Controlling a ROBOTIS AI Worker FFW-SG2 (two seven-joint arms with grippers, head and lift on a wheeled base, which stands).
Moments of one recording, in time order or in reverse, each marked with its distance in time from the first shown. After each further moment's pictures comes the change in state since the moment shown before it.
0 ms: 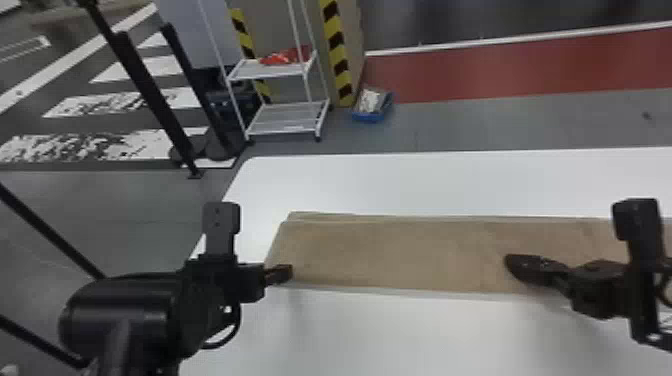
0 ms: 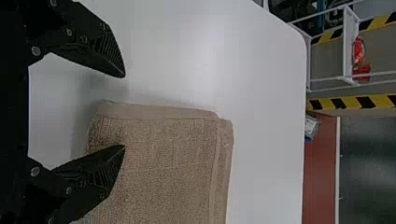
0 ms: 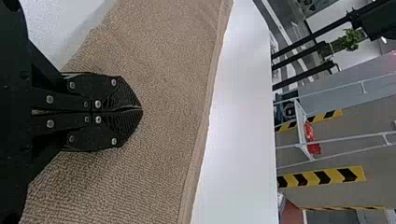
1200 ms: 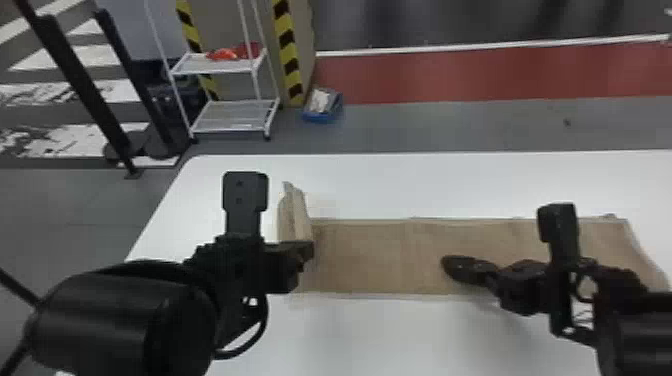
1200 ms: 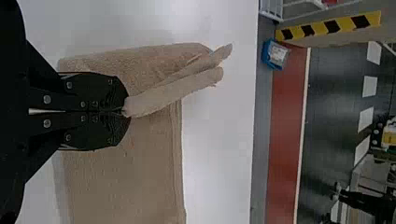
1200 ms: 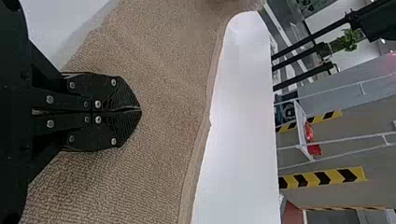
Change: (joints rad) left arm -0.024 -0.175 -0.250 -0.240 -0.009 0.113 0.044; right arm 0.041 0.002 -0.010 -0.058 -0.013 0.008 -0.008
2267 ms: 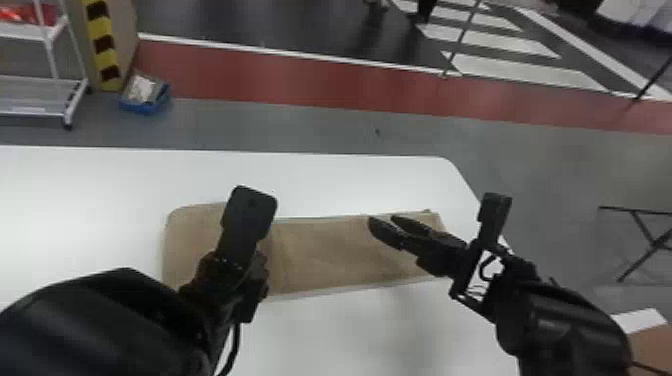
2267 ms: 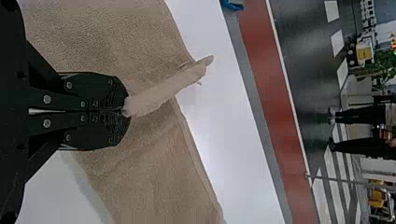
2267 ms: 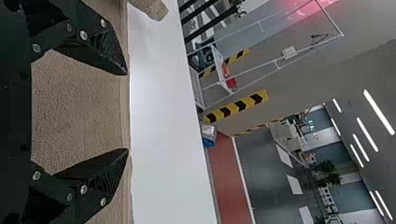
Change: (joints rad) left arm -0.126 -0.023 -0.546 0.219 -0.081 -0.157 0.242; right arm 0.060 -0.095 -0.362 -0.128 -0.349 -0.041 -0.087
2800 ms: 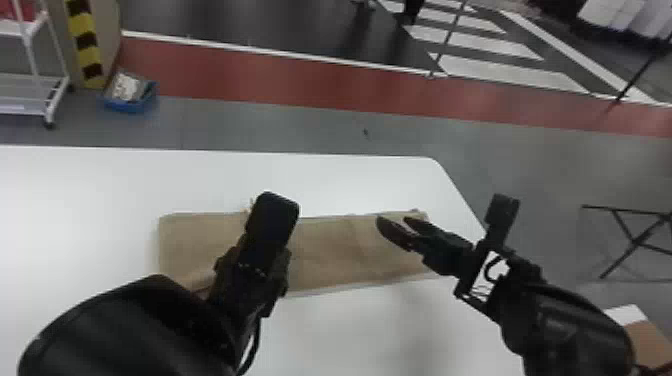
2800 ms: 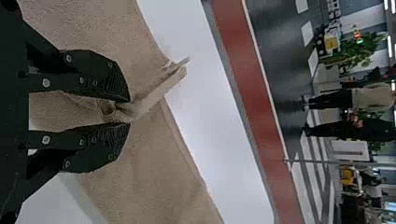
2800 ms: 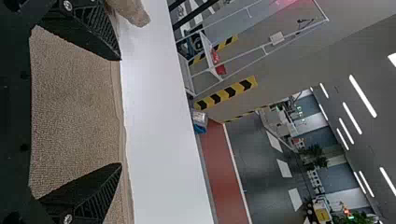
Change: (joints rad) left arm -0.031 0.000 -0.090 0.123 -0.014 -0.209 0.031; right arm 0.009 -0.034 -0.050 0.010 -0.052 -0.007 -0.013
